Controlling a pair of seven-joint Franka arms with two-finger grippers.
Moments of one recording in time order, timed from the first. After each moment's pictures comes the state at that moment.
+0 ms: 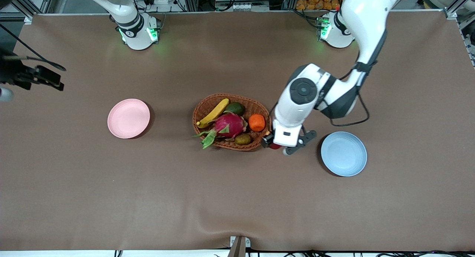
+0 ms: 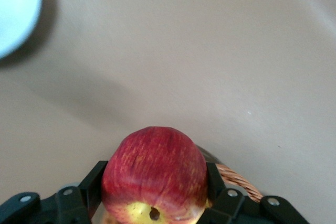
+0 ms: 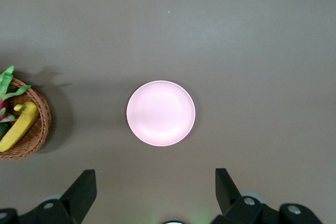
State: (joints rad) left arm -0.27 0.55 -0.33 -1.55 0.17 2.16 -1.20; right arm -0.03 0.07 0.03 -1.50 0.00 1.45 0.03
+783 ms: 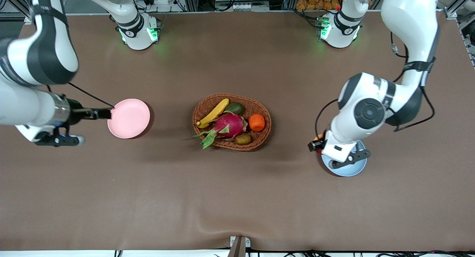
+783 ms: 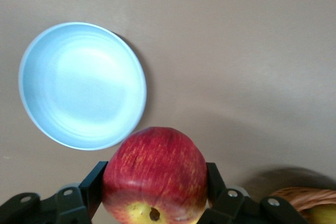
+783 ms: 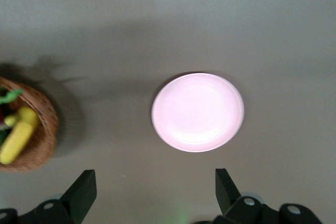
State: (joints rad) left arm -0.05 0.50 -0.33 -1.56 0.17 1.97 -0.70; right arm 0.06 0.32 0.04 -1.50 0.09 1.53 0.22
